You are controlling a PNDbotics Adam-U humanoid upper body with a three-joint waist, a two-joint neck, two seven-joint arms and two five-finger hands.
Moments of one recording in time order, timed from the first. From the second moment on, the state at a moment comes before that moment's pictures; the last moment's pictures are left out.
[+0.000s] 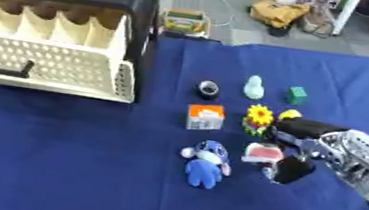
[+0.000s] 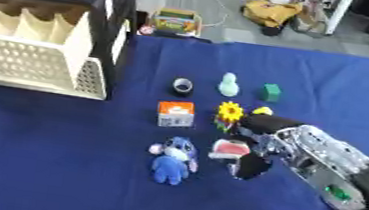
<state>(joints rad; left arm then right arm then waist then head) -0.65 0.73 -0.02 -1.99 -0.40 0.45 0.08 -0.65 -0.86 0.60 -1.71 0.64 0.41 0.65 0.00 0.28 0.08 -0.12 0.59</state>
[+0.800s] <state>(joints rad) -0.64 0.73 -0.02 -1.99 -0.41 0.45 0.08 -0.66 -0.90 0.55 -1.82 0.58 0.45 0.58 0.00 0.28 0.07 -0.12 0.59</state>
